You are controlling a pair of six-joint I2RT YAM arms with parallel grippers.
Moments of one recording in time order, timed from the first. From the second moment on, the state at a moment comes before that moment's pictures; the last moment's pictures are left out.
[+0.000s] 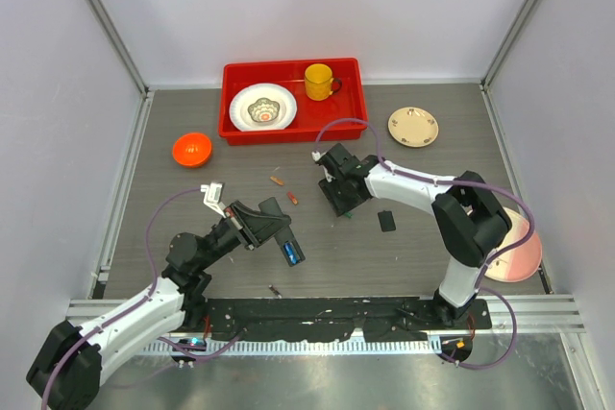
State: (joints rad) left arm -0.63 0.66 0.06 0.92 0.37 -1.13; right arm 0.72 1.76 1.16 -0.56 0.08 0.15
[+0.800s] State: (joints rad) left arm -0.63 0.66 0.06 0.92 0.37 -1.13; right arm 0.68 1.78 1.11 -0.54 0.03 0.19
